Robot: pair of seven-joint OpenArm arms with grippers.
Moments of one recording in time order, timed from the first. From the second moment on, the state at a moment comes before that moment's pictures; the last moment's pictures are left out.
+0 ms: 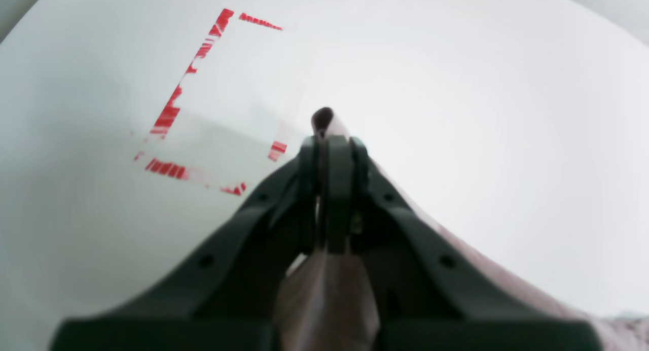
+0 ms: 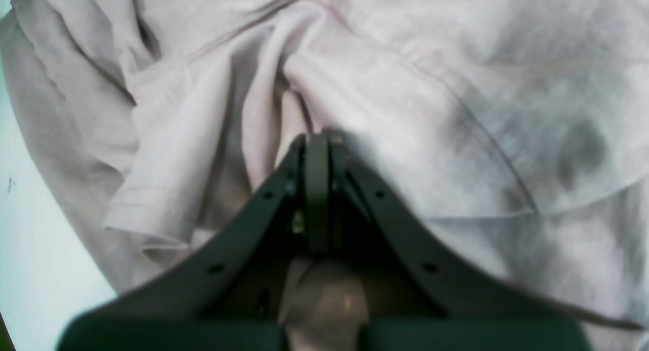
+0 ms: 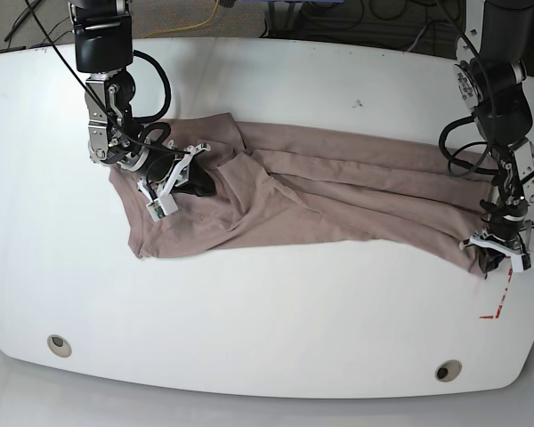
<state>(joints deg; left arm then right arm) -25.8 -21.4 -25.3 36.5 -6.8 -28.5 3.4 2.6 16.6 -2.4 66.6 29.2 36.9 -30.5</state>
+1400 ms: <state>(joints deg) -5.1 -21.8 -26.4 64.0 -14.1 -29.6 8.8 2.6 16.6 -2.4 66.6 29.1 36.9 -30.4</state>
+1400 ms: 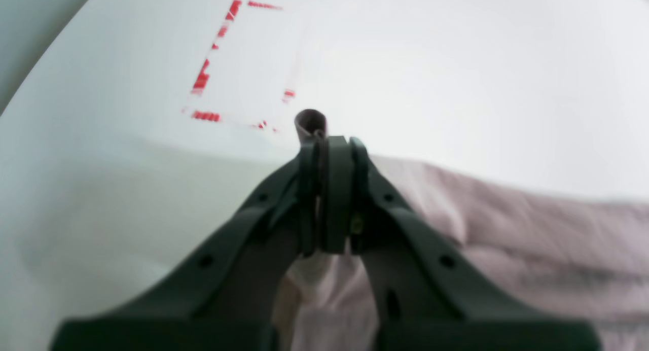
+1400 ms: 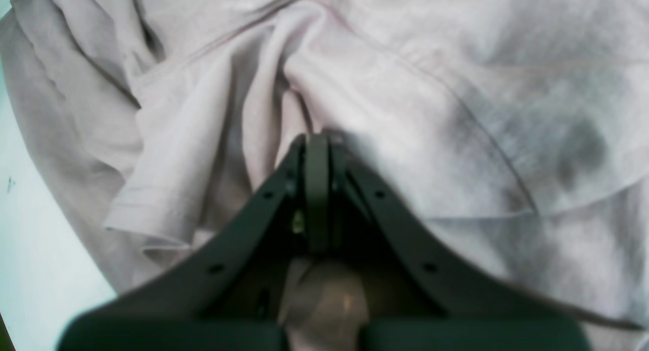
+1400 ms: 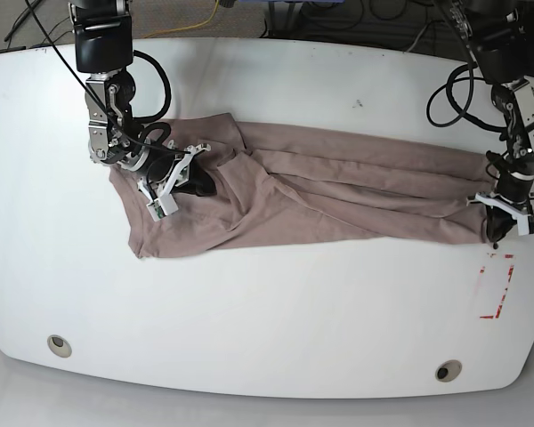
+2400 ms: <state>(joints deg) -0.6 -25.3 -29.4 59.9 -14.0 -29.2 10.6 2.4 16.6 -2.4 66.6 29.1 36.8 -30.1</state>
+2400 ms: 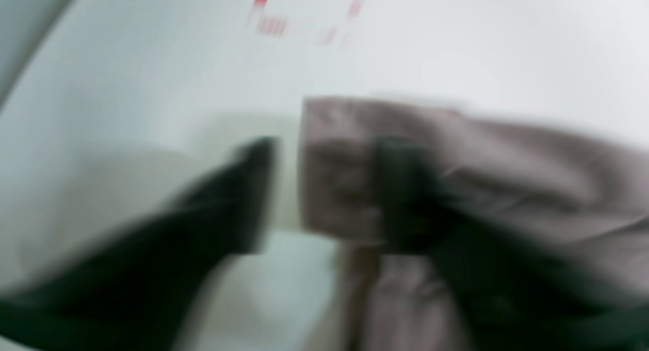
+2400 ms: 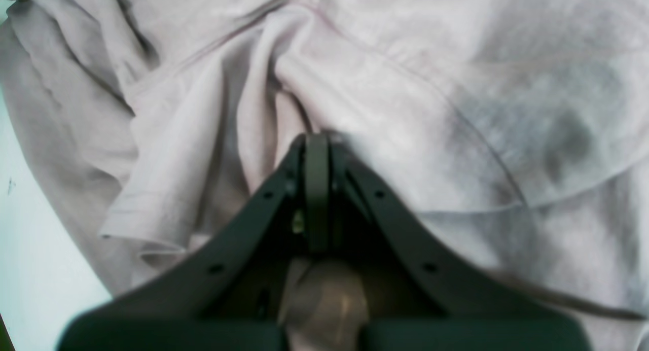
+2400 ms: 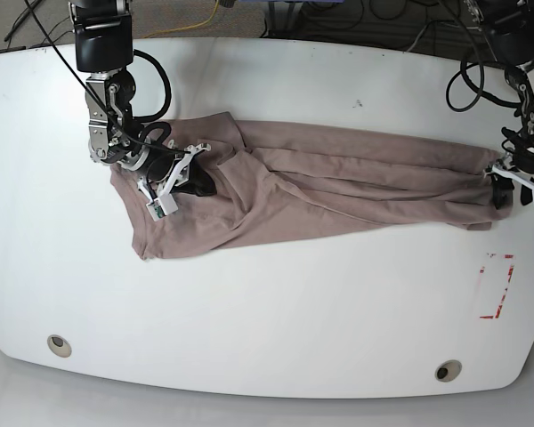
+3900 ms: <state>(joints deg) -4.0 -26.3 -29.3 62.4 -14.2 -28.9 10.8 1.9 16.7 -3.0 83.8 44.7 30.6 -46.4</state>
